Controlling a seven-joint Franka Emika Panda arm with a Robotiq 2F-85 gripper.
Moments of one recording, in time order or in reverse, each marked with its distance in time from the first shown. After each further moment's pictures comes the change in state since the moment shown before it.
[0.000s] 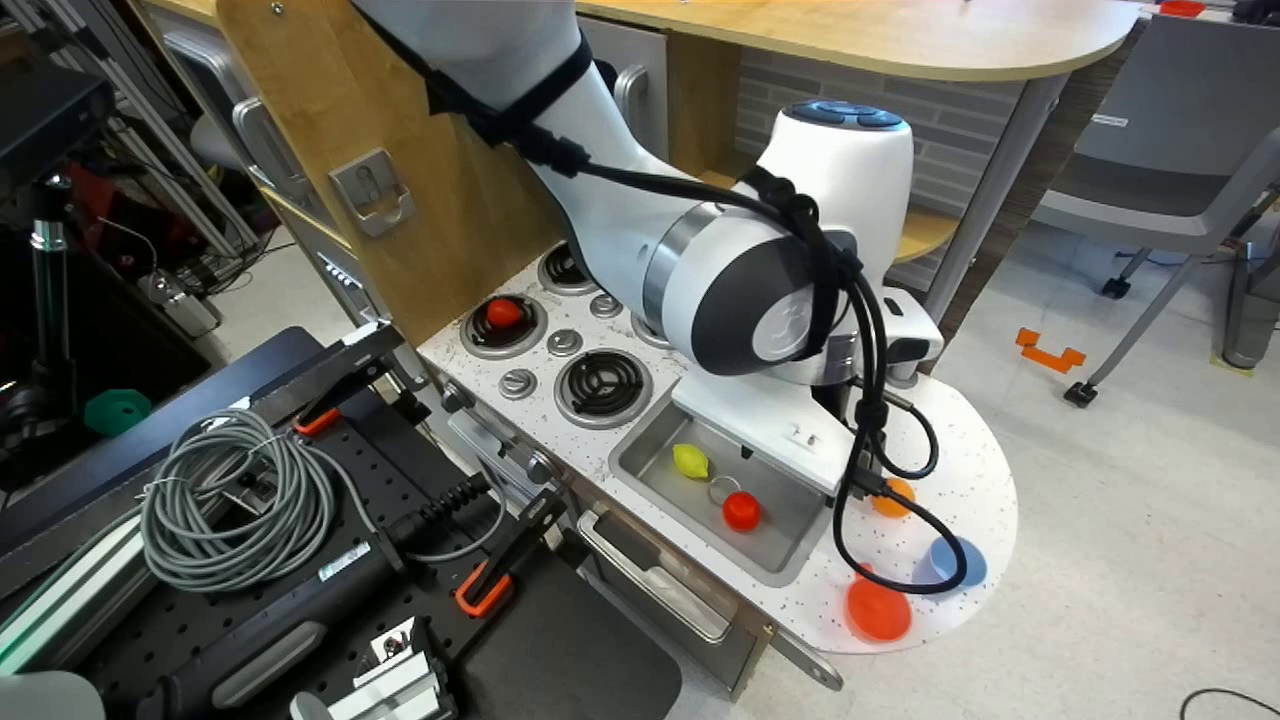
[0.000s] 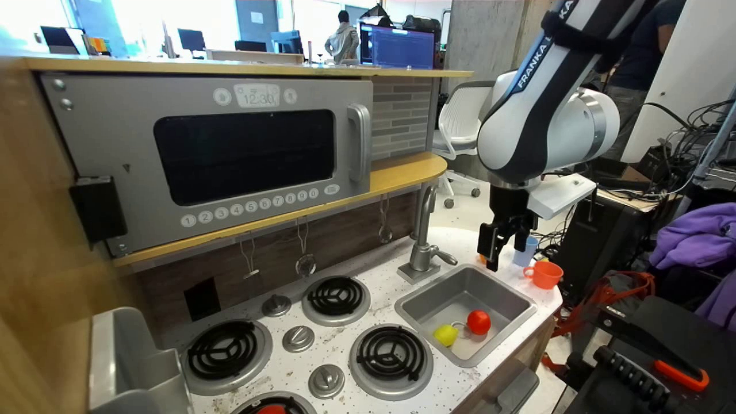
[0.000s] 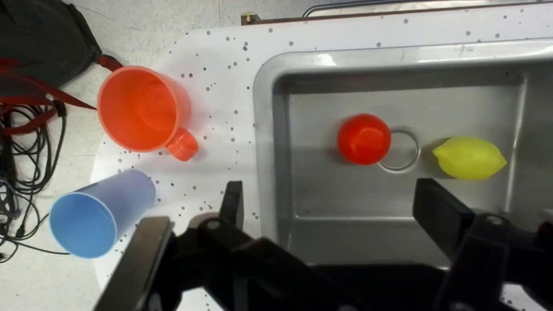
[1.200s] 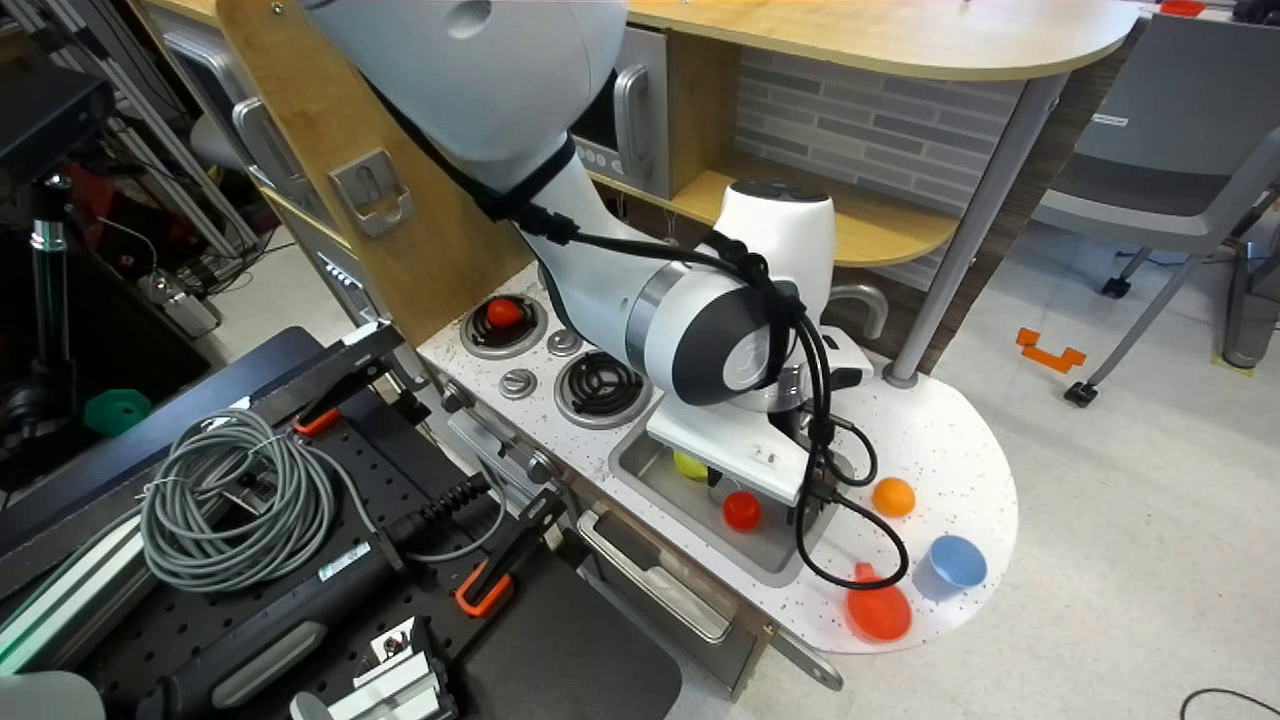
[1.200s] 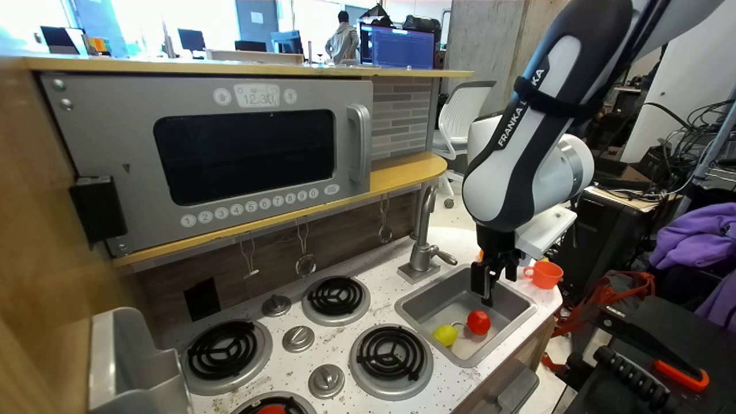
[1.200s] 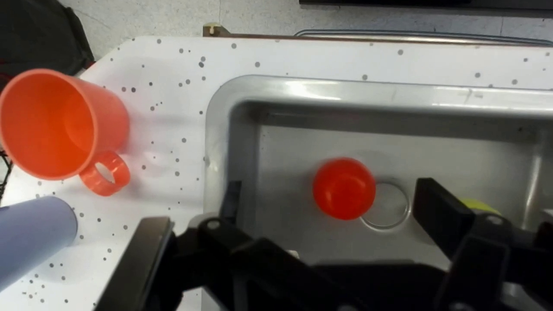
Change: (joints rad) arm 0.057 0.135 -0.012 0.060 -0.068 -0.002 0.025
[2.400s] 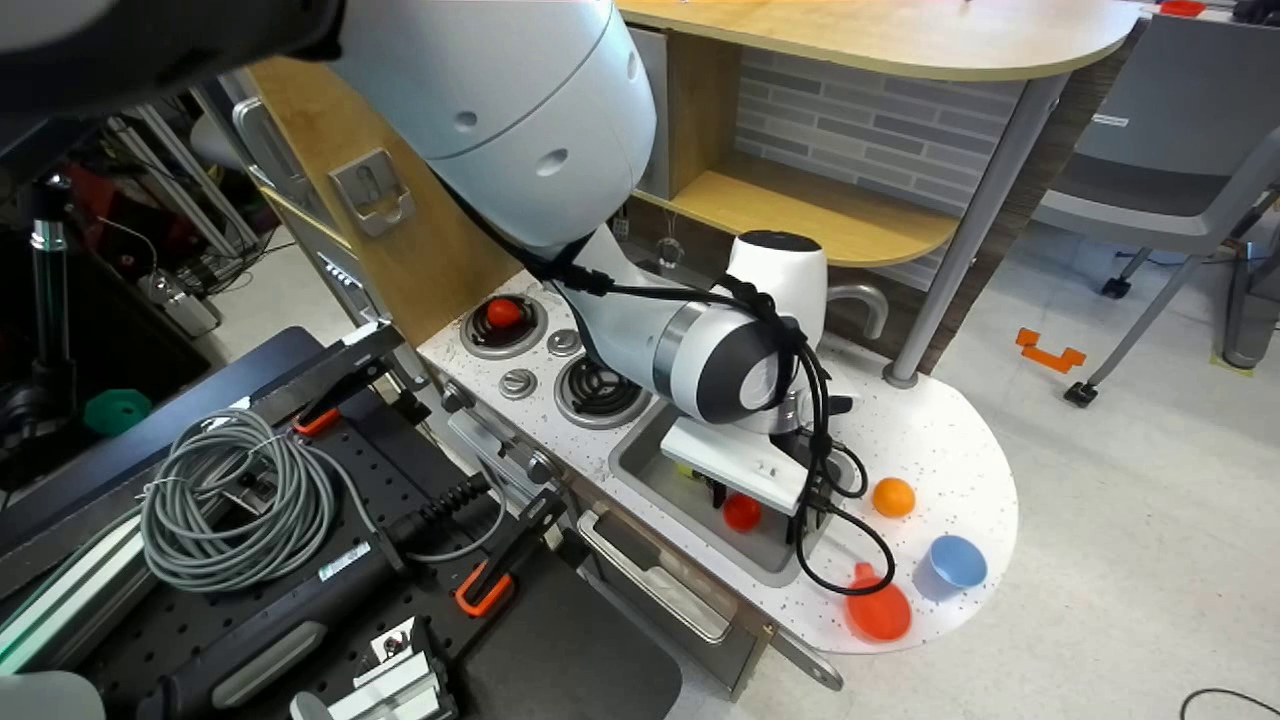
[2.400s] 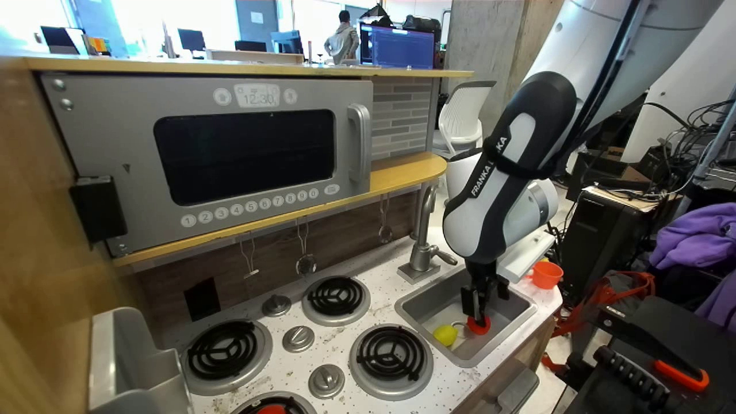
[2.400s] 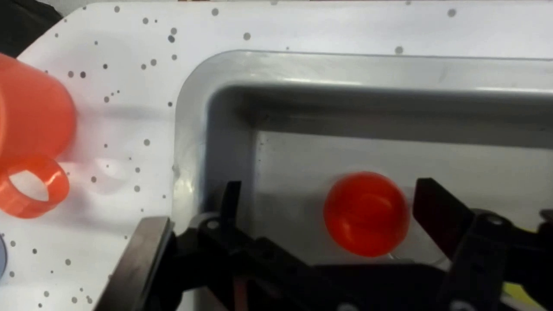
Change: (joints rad) arm 0.031 0.206 -0.025 0.227 -0.002 -0.098 0.046
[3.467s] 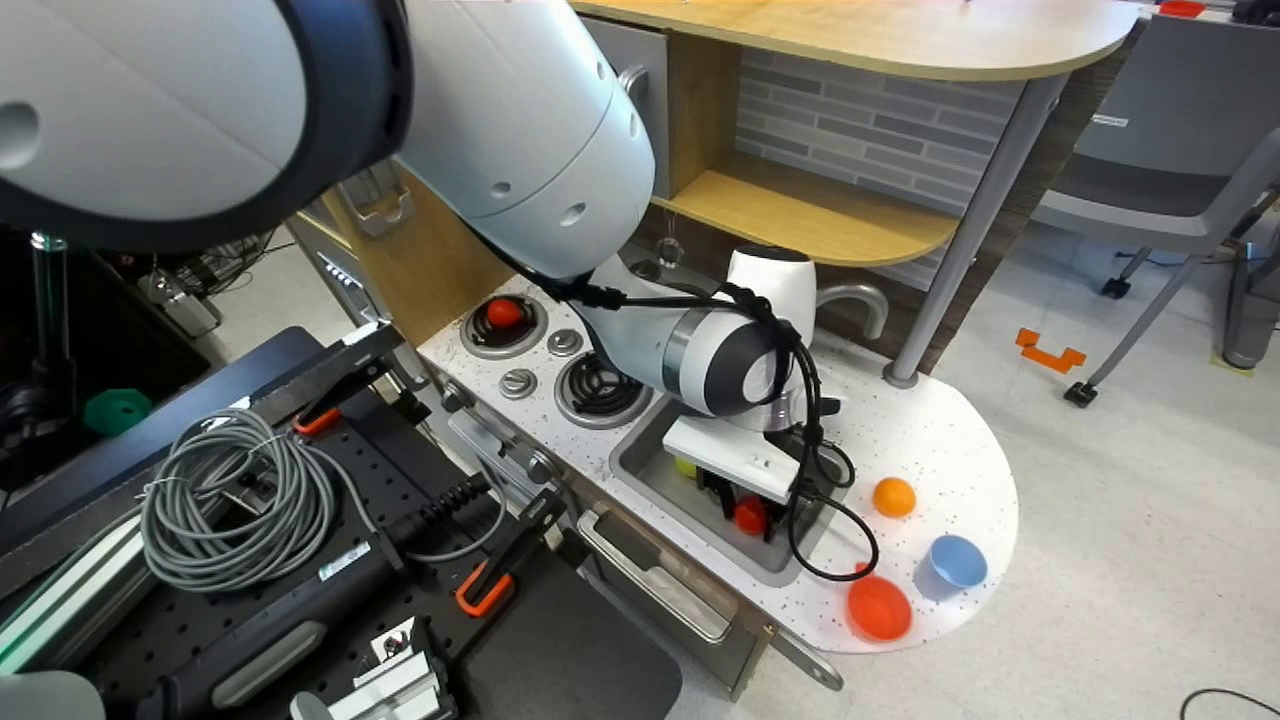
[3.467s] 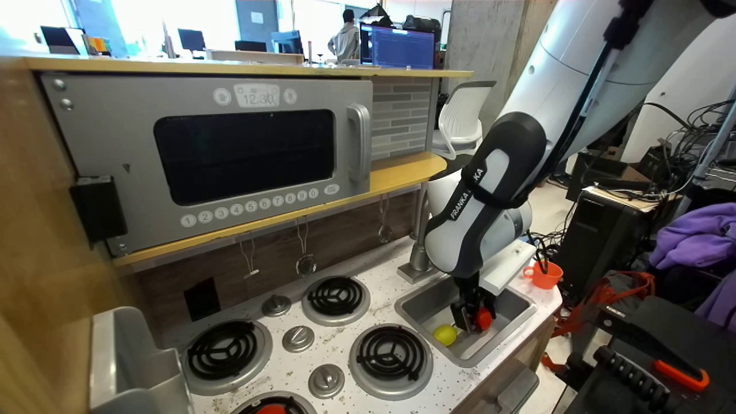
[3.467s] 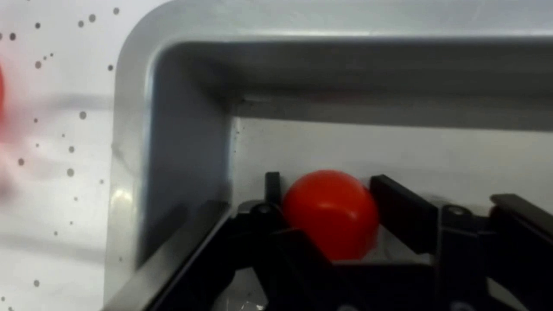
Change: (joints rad) arm 0.024 0.132 -0.003 0.183 0.000 -0.112 0.041
